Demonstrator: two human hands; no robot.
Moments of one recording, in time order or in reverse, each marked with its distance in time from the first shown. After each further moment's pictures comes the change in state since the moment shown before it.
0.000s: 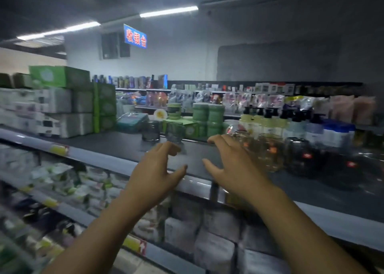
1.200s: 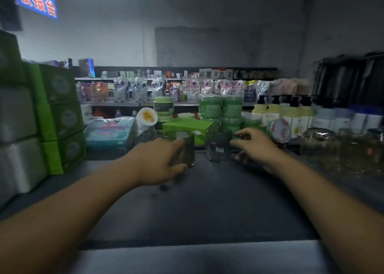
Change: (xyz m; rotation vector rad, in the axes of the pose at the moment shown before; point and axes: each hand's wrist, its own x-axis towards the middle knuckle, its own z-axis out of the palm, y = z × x) left_hand 0.280 -0.338 0.007 0.238 -0.559 0.585; right_hand 0.262 -0.007 0.227 0.461 0.156 0.925
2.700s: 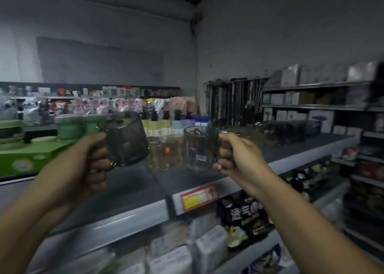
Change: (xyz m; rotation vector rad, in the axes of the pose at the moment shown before) left_hand 0.033 0.295 -0.039 -1.819 -0.072 -0.245; right_hand -0.232 0.056 -0.313 0.747 0.313 0.016
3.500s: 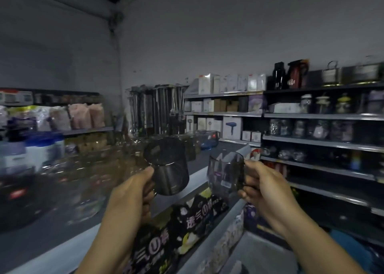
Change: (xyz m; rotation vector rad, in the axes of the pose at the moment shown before) left_hand 0.166 -0.176 0.510 -0.010 -0.169 0.053; right_hand 0.079 -0.109 -0.466 -0.169 0.523 -0.157
